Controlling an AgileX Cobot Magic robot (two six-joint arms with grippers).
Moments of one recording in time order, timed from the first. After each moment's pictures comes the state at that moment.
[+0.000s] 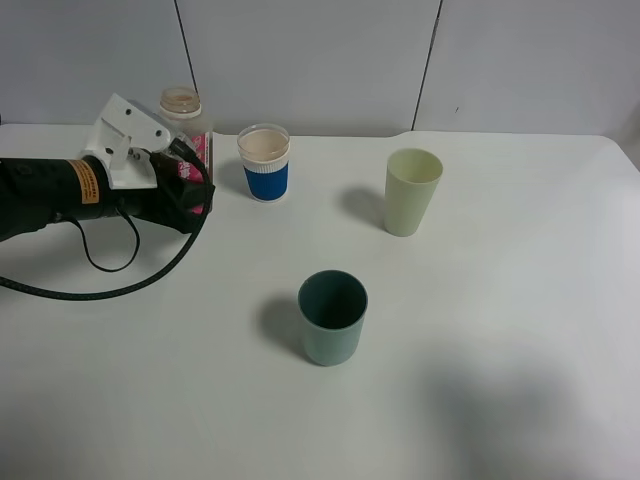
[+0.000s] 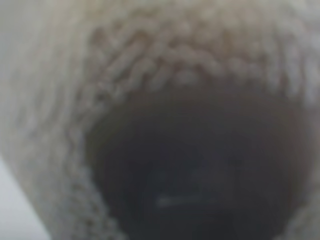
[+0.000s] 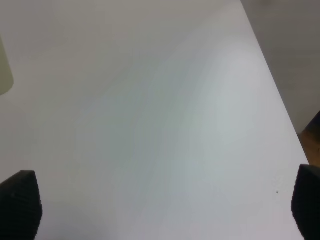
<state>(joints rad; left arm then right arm) -0.21 1.70 -0.59 0.71 -0.65 -0.35 -0.01 0.00 -0.50 -0.08 1.06 0.08</state>
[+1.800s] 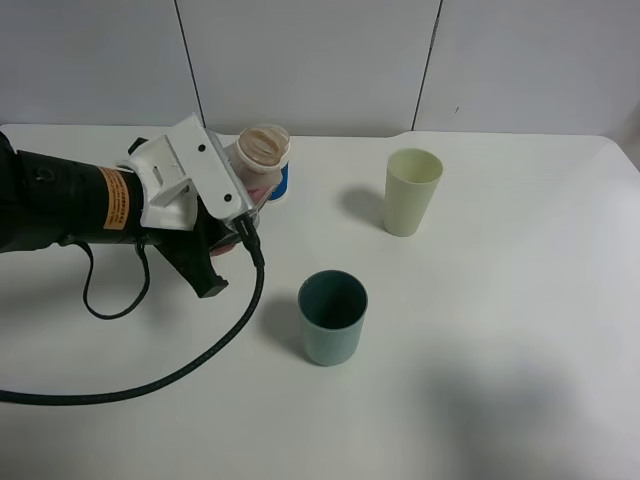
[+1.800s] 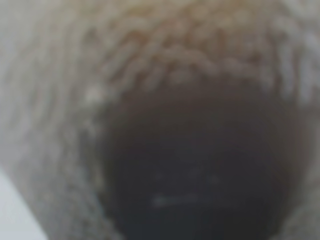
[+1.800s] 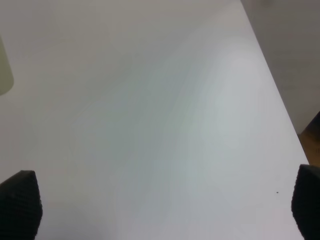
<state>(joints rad) -0.63 1.46 -0.59 0.63 -0.15 -0.16 -0.01 0.00 -0.50 -0.08 1.06 0.08</state>
